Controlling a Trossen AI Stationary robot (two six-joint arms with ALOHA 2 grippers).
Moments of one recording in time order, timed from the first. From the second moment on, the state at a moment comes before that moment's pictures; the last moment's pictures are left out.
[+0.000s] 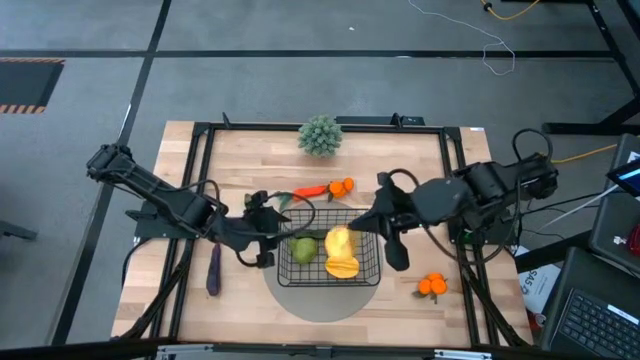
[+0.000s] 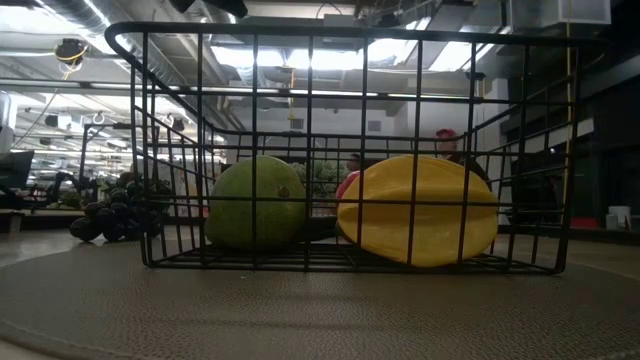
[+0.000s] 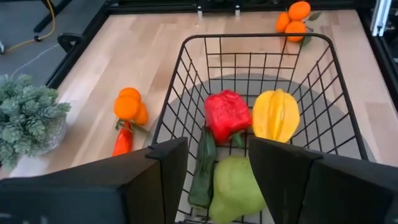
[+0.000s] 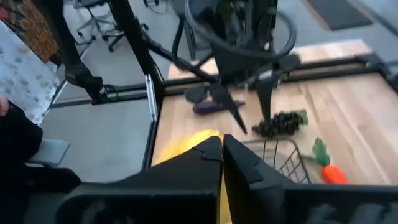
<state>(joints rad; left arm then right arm) -0.46 1.25 1.04 -0.39 -0.62 -0.28 0.41 1.52 1.91 -0.85 0.24 0.34</state>
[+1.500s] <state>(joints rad) -0.47 1.25 1.04 -0.39 -0.62 -0.28 0.40 1.81 1.94 -1.14 0.33 0.39</state>
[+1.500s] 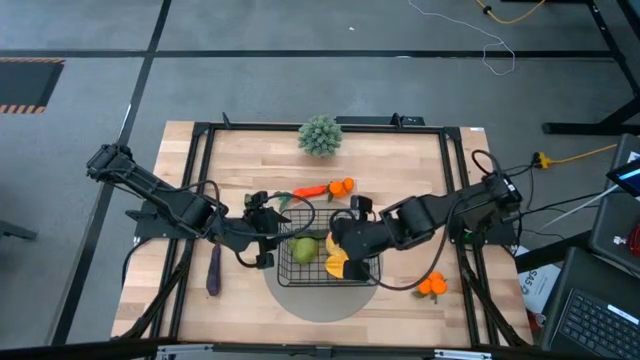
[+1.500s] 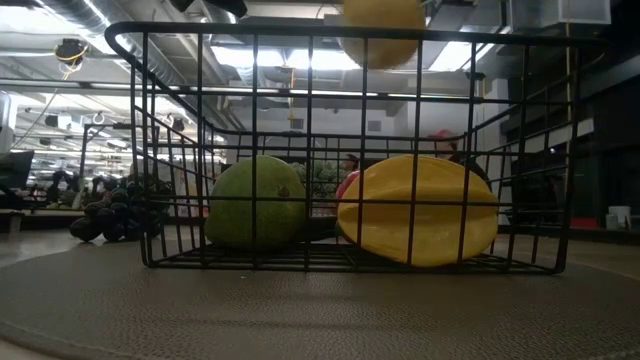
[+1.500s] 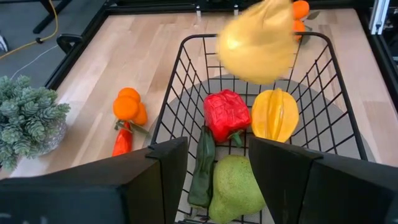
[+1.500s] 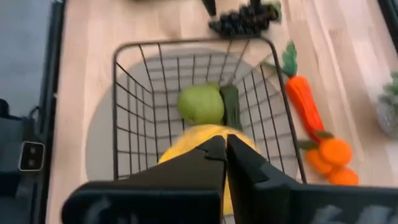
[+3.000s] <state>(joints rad) -0.47 1.25 1.04 -0.39 -0.62 -0.28 0.57 1.41 0.84 0.42 0.61 0.15</state>
